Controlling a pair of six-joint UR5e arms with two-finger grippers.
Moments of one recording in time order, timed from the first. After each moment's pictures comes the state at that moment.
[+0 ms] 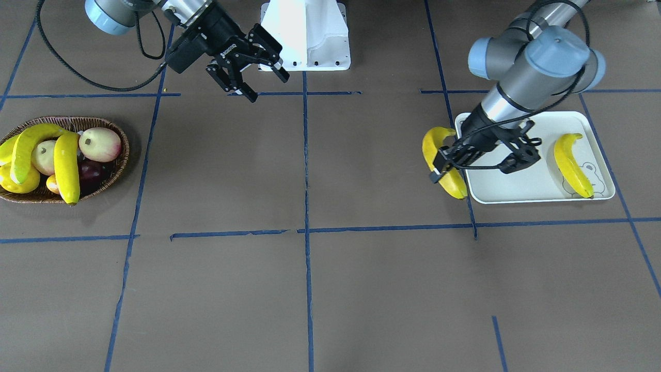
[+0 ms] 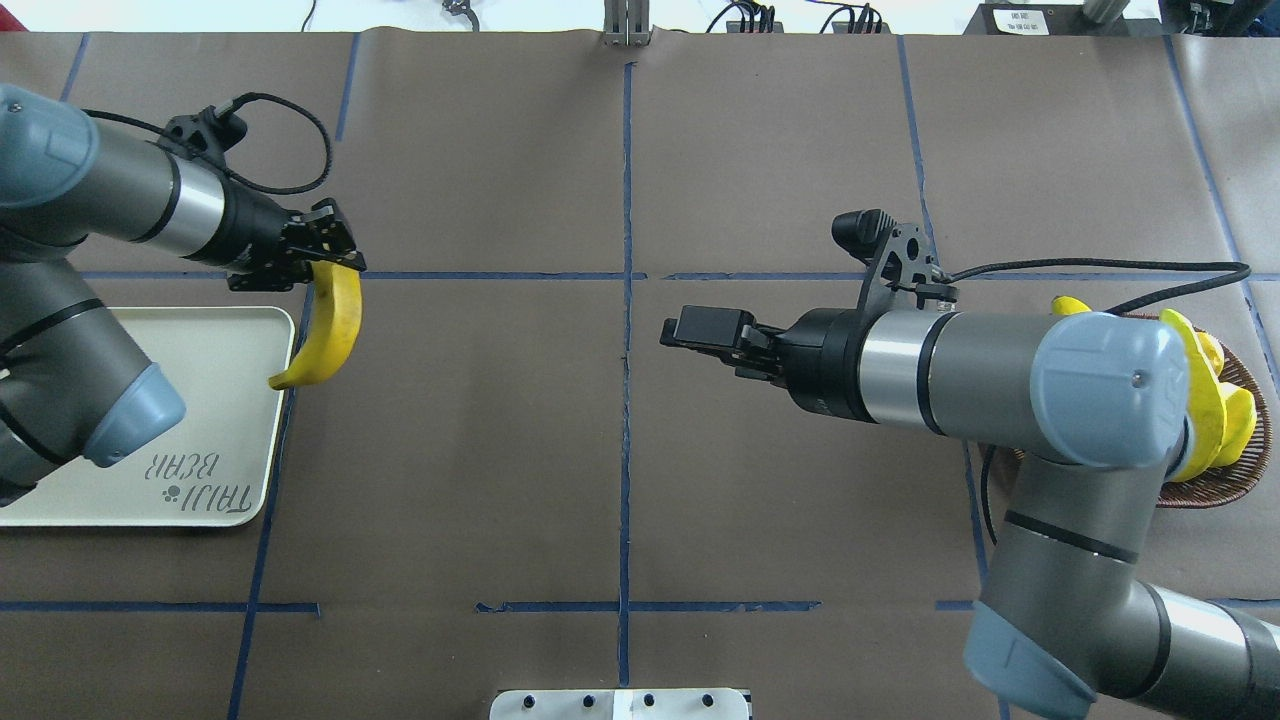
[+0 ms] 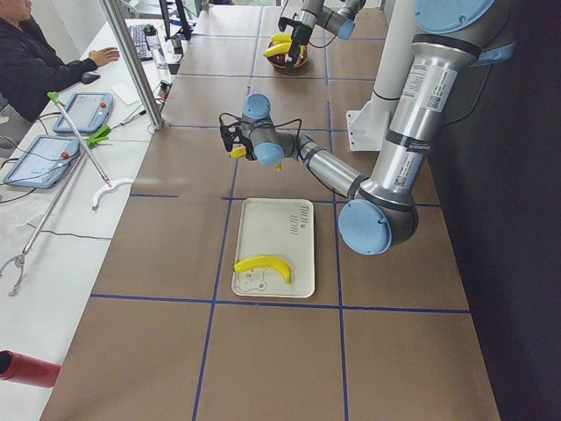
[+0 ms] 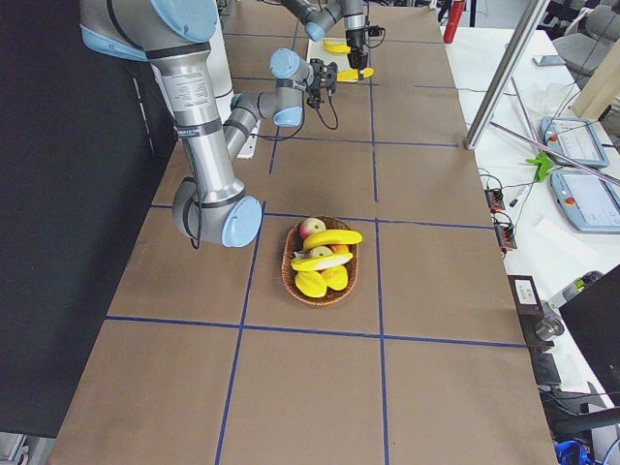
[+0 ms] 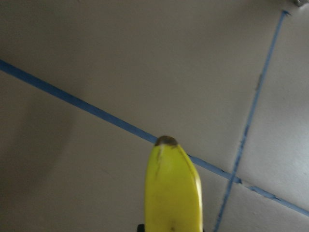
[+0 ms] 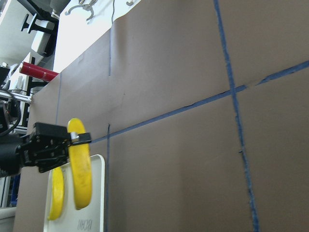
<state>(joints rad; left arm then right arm) -0.88 -1.82 -1.71 -2.18 -2.11 -1.45 0.53 -1.27 2.05 -0.90 1.72 1.57</state>
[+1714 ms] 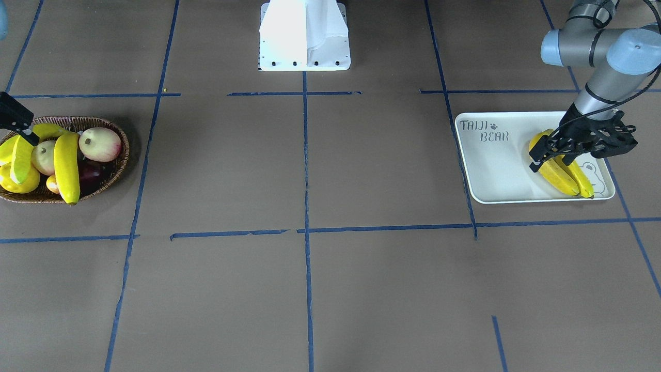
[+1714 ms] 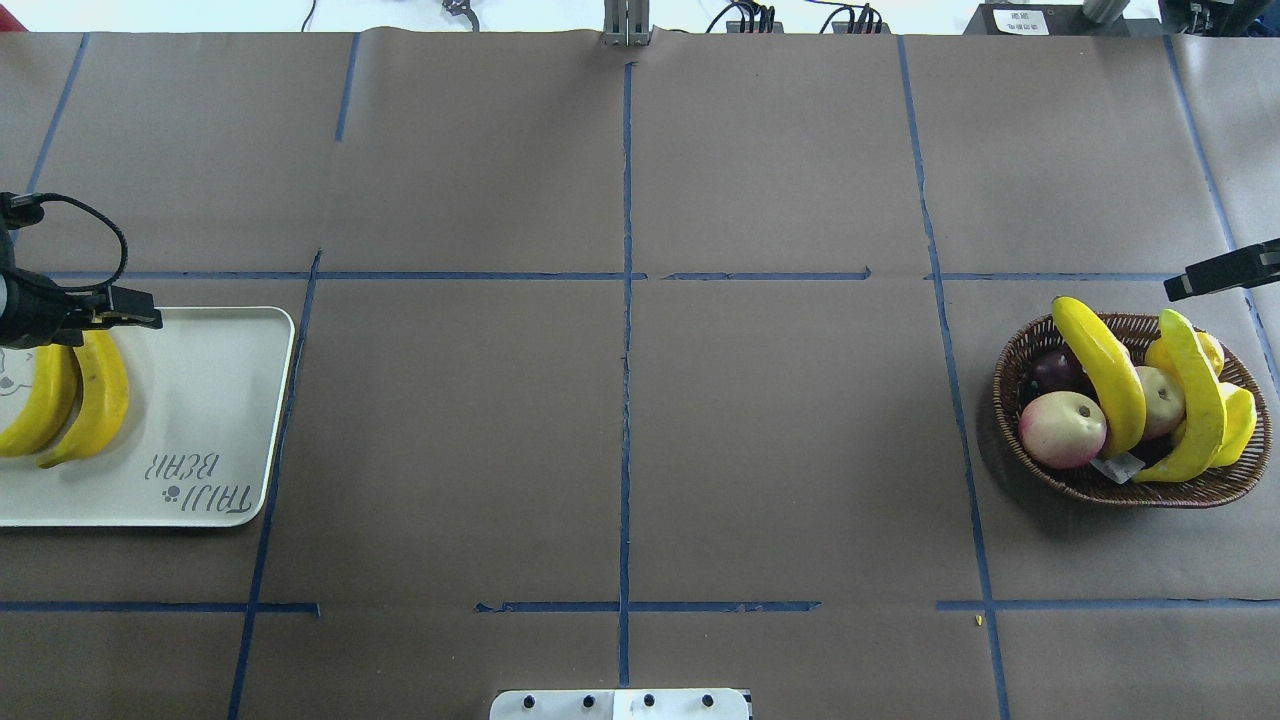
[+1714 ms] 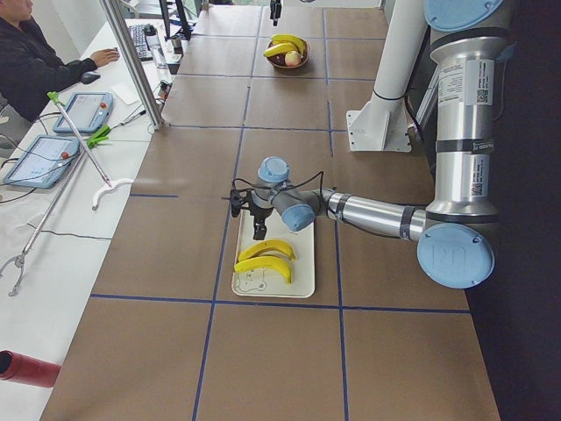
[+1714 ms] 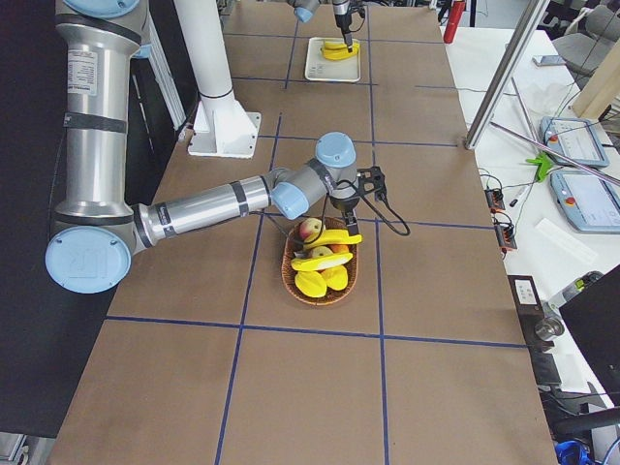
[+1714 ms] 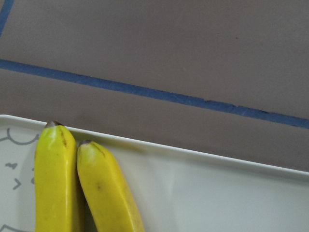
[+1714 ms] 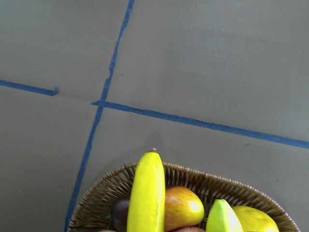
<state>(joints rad) -0.93 -1.53 -1.72 -2.25 -1.99 -1.15 1.22 -1.67 1.91 -1.18 2.32 0.47</state>
